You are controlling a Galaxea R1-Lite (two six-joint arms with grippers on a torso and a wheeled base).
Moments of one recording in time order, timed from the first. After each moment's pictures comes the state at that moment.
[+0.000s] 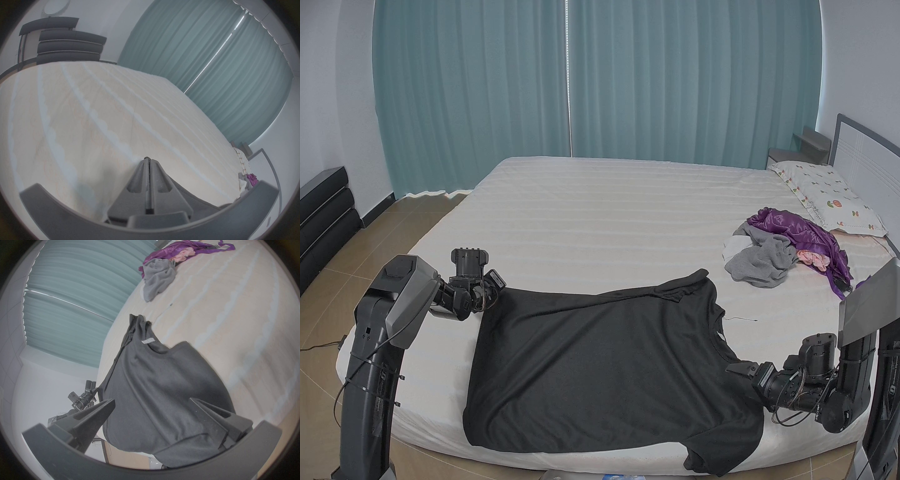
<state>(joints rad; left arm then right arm) -0.06 2.72 -1.75 -0.42 0.09 -0.74 0.19 2.29 -0.09 -1.55 0.25 0.96</state>
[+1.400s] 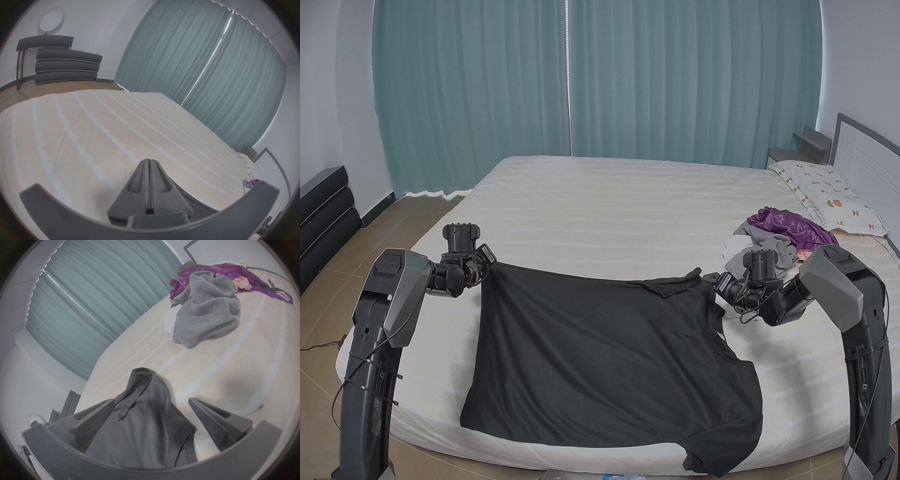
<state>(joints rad) -0.02 2.74 -2.00 -0.30 0.16 -0.63 0.12 2.61 -1.45 -0.63 0.08 0.73</state>
